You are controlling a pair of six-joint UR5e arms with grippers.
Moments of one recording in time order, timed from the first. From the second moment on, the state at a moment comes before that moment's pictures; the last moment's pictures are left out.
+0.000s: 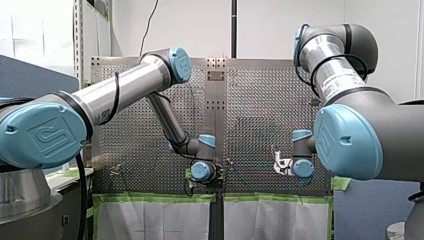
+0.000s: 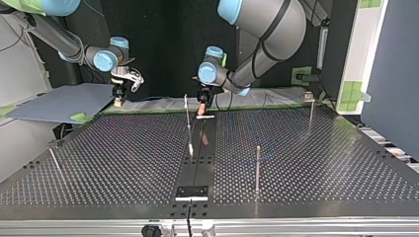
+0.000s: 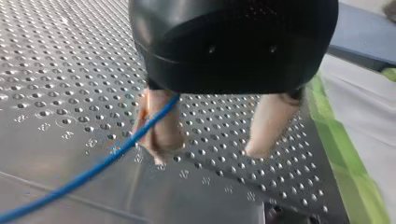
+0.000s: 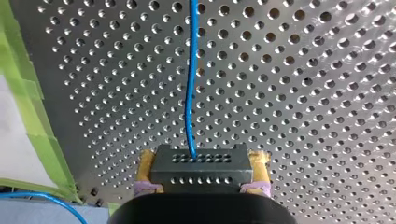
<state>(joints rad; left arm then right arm) -0.55 -2.62 -1.39 -2.52 -1.80 -1.84 1.79 -0.66 1.65 -0.84 1.64 1.53</state>
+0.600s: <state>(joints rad) -0.59 -2.54 -1.43 -2.64 -1.82 -1.70 1.79 -0.65 1.65 -0.81 1.64 1.54</state>
